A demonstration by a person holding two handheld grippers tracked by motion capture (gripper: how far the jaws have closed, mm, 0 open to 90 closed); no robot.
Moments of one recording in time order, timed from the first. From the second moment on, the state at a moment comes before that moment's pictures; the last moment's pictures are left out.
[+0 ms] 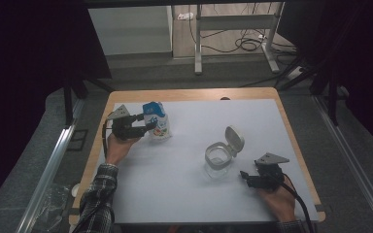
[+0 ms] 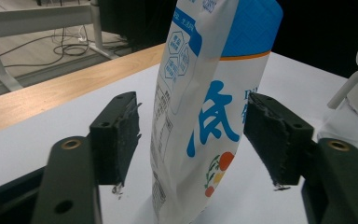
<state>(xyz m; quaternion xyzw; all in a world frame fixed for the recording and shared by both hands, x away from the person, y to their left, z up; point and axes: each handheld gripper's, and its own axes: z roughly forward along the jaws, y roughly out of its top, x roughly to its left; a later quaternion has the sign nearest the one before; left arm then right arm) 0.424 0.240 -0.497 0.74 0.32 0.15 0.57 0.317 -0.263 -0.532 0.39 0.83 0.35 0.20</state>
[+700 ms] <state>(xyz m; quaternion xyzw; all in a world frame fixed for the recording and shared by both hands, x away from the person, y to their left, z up) 0.429 0.242 -0.492 0.76 0.29 0.16 0.57 0.317 -0.263 -0.532 0.39 0.83 0.35 0.20</state>
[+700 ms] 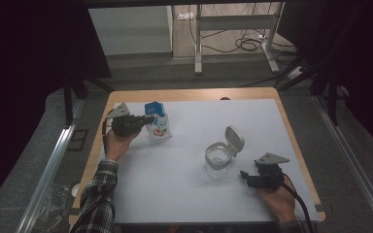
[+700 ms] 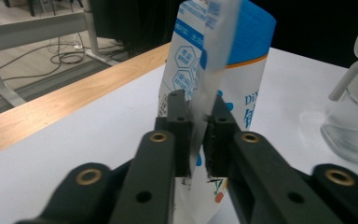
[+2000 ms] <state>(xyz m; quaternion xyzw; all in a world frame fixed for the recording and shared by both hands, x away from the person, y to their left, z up) 0.419 0.217 -0.465 0.79 0.26 0.17 0.52 0.317 -0.263 -0.532 0.39 0.83 0.35 0.20</state>
